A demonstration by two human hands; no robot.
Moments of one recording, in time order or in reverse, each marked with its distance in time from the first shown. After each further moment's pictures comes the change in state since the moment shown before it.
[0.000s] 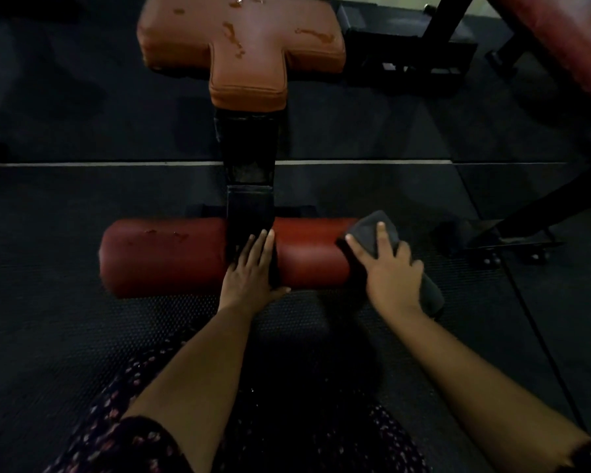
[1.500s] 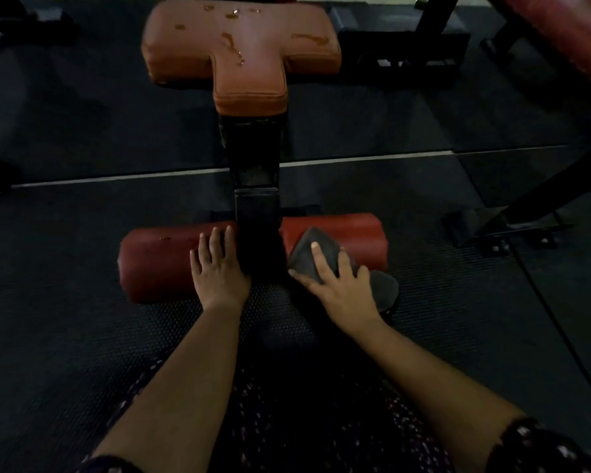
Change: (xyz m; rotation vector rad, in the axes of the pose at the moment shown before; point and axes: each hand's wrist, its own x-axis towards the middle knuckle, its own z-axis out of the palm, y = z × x) left_hand -0.016 -0.034 -0.036 0.105 0.085 -0.398; right_hand -0.028 -0.074 0.029 -0.029 0.400 -0.395
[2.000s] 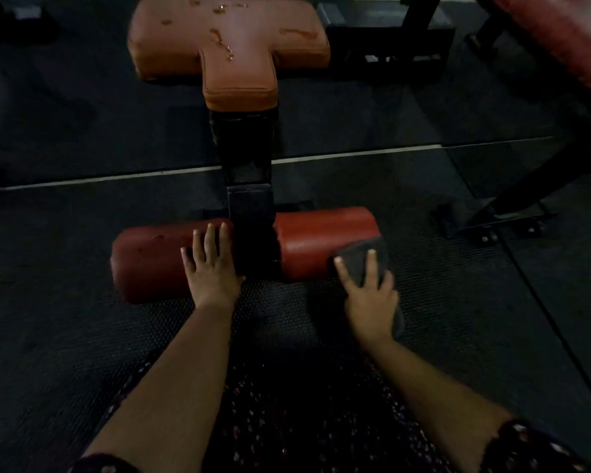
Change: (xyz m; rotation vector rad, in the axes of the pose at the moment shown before) left_hand 0.002 -0.008 0.003 0.031 -0.027 0.067; right_hand -0.044 0.003 0.016 0.226 -0.018 0.528
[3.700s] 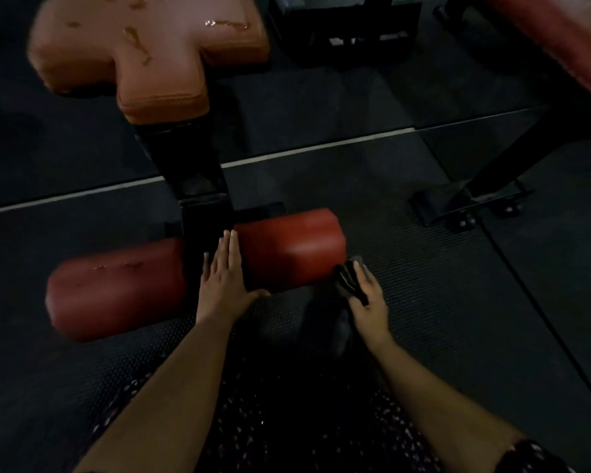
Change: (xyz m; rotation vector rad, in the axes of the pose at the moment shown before) left_hand 0.005 0.071 0.019 -0.197 -0.058 0.307; right_hand 0.003 0.066 0.020 1.013 -0.125 0.487
